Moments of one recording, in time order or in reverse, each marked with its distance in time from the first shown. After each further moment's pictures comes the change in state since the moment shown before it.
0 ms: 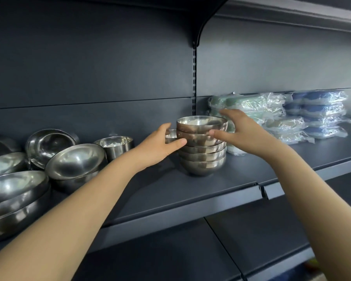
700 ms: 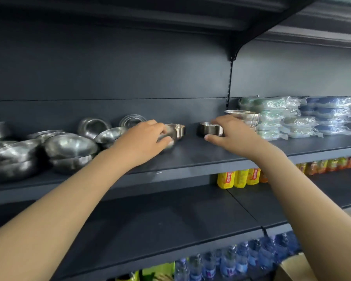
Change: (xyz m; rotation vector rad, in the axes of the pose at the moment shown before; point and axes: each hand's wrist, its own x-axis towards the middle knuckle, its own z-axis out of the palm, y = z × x) left_hand -0.256 -0.007 -0.155 0.707 0.199 0.164; right_hand -0.124 -0.212 0.030 -0.239 -0.106 -0.124
